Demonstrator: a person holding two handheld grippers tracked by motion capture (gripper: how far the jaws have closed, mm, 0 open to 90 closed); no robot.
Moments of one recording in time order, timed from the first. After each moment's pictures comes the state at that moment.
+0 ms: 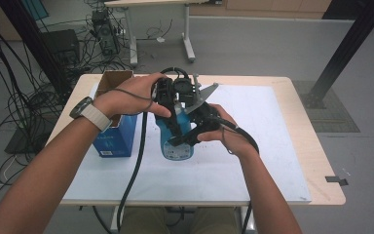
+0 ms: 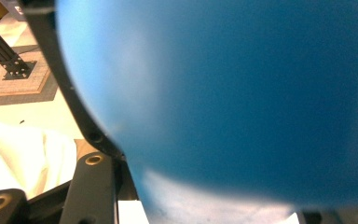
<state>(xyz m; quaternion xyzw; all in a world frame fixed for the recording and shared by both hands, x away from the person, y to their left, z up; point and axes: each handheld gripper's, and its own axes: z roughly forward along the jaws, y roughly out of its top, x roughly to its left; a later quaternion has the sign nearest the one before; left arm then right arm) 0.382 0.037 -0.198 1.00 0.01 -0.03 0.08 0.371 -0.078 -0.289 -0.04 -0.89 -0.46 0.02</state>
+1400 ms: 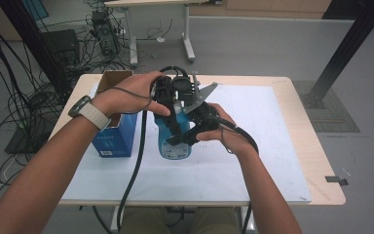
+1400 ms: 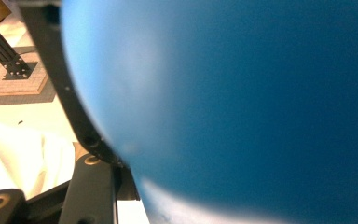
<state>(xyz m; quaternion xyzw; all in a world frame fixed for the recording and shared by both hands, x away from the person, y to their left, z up) 0.381 0.040 -0.193 1.00 0.02 -0.03 0.09 0.371 -0.075 -0.287 -0.03 -0.88 -0.47 0.01</state>
